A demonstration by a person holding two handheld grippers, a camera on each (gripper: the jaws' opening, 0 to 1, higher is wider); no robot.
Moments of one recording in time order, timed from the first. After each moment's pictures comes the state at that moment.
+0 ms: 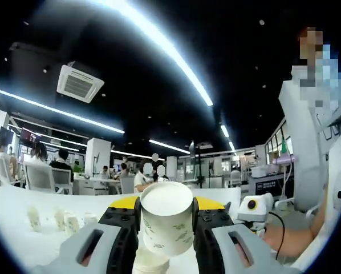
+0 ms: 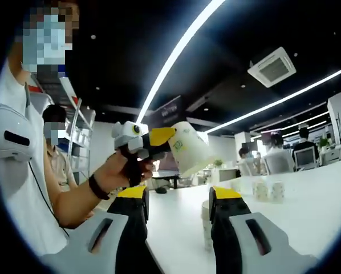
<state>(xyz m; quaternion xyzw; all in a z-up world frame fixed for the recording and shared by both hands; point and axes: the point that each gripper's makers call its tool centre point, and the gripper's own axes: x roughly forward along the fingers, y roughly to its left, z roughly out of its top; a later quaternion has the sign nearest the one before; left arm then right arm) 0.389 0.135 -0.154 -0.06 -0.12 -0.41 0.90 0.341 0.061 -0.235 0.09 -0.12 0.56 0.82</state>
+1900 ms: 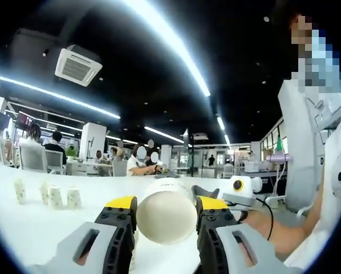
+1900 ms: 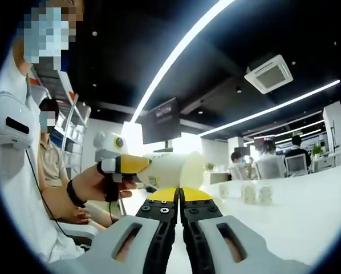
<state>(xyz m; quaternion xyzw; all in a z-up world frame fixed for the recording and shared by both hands) 0.366 0.098 -0.212 -0.07 -0.07 -0.43 0.90 0.352 0.038 -0.242 0.07 -0.13 0.52 0.84</state>
